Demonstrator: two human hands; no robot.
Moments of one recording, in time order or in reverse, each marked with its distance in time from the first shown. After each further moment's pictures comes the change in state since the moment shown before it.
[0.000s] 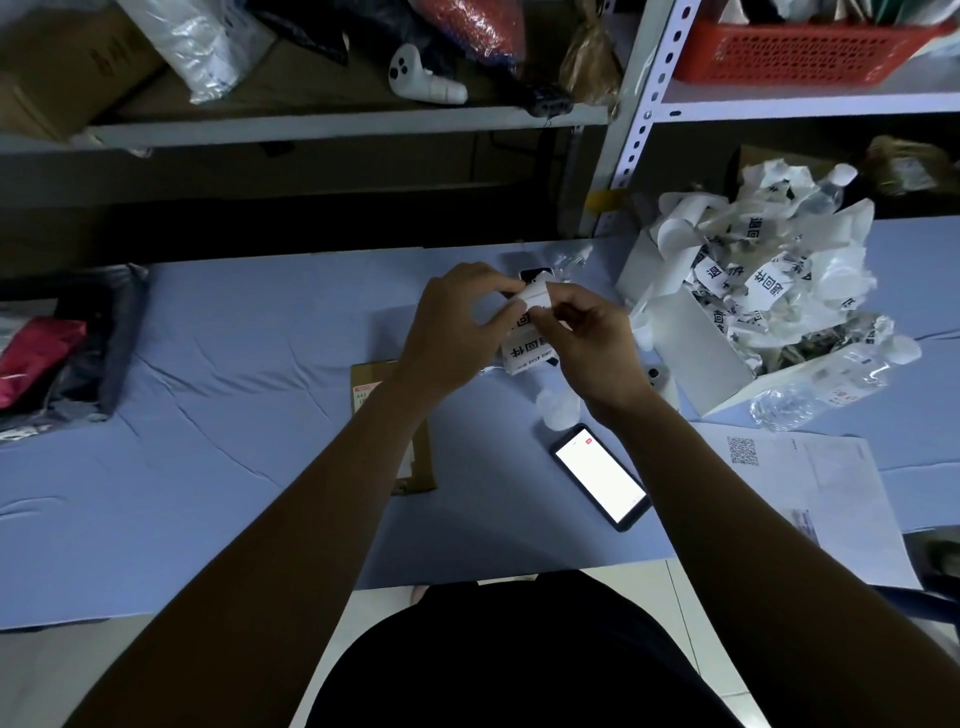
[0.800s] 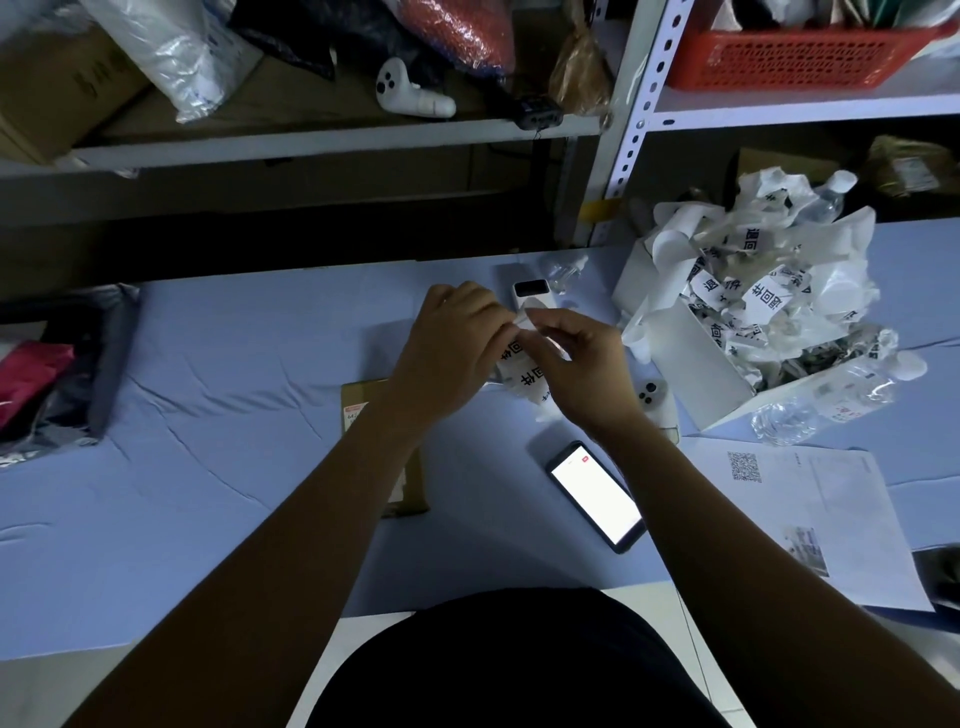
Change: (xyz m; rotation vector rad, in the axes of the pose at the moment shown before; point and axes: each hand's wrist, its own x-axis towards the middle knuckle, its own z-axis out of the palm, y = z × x) left_hand 0.010 -0.025 0.020 0.486 -0.054 0.358; right_hand 0.012 0.016 -0.005 -0.152 0.085 -0.015
